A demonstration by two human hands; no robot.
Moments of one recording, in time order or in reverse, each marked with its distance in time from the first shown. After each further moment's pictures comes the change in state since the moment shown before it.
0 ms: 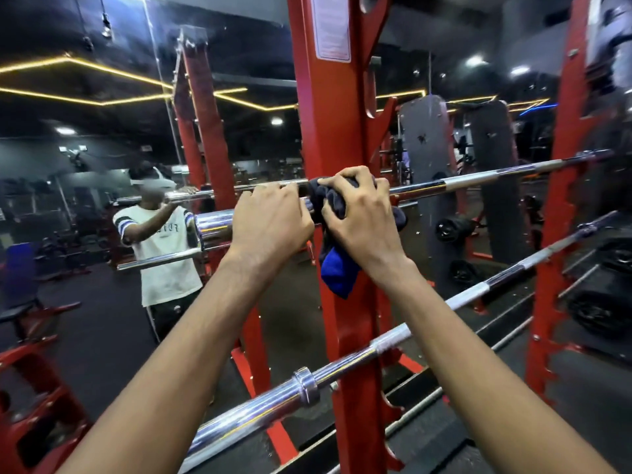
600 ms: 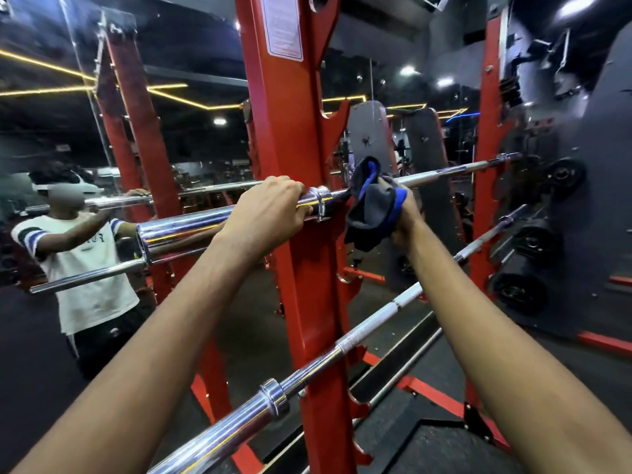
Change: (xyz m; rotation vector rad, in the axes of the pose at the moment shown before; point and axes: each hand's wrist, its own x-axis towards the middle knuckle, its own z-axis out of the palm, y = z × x) left_hand 0.039 0.024 0.032 -0.248 -0.086 0.320; right_hand 0.034 0.123 -0.021 0.712 0.006 0.827
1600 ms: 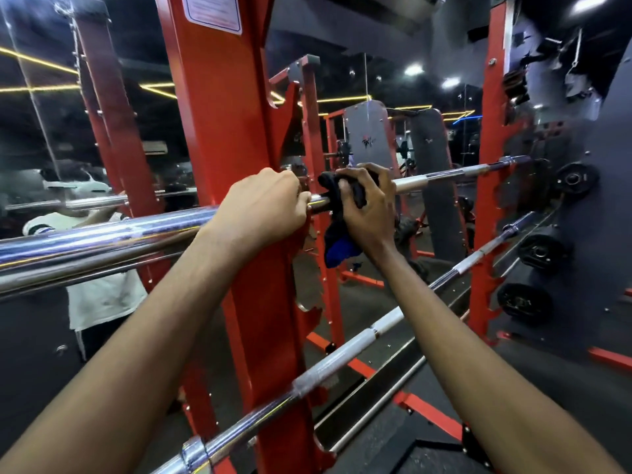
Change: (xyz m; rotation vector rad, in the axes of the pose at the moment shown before) left_hand 0.074 0.061 0.041 0.060 -0.080 -0.132; right_hand 0.070 0.068 -0.016 -0.388 0.153 -0.747
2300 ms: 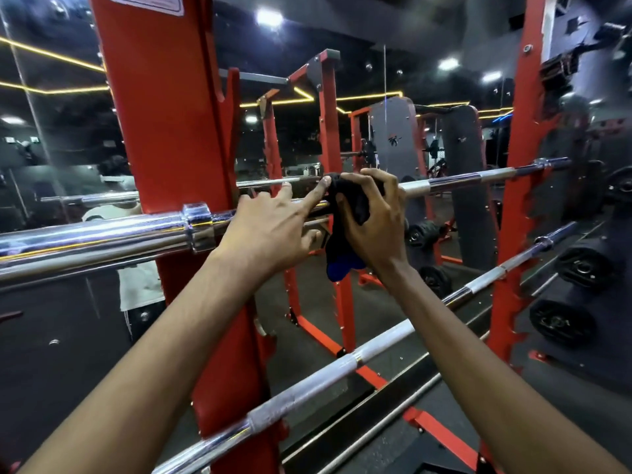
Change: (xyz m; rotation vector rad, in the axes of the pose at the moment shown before) left_hand 0.040 0.049 0.064 0.317 -0.113 0.065; right_hand 0.015 0.069 -0.018 -0.040 -0.004 -0.190
